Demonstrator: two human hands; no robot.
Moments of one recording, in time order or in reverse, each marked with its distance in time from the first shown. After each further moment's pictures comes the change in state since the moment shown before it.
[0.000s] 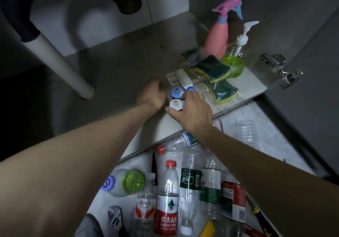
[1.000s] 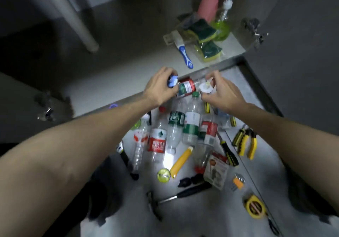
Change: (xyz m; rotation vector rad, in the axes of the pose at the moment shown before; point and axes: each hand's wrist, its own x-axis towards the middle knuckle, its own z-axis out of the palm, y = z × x) left_hand -0.174 0.009 0.005 -0.172 -0.030 0.388; right_hand -0.131 0.094 -0.110 0.161 -0.228 -0.065
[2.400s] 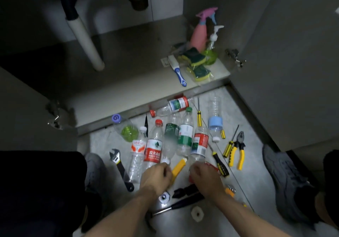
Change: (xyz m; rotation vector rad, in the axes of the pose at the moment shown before) left_hand -0.234 0.023 0.074 0.056 -0.328 -0.470; right_hand -0.199 0.013 0.113 0.117 -0.166 0.244
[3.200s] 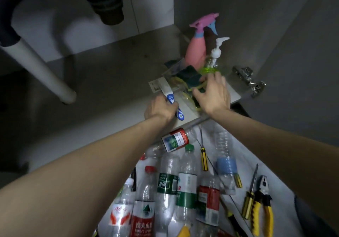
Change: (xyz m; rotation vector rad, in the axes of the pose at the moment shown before) left_hand 0.311 0.150 -0.161 -0.199 0.278 -0.069; right_hand 0.336 -0.113 -0.184 -0.225 0.633 -0.195
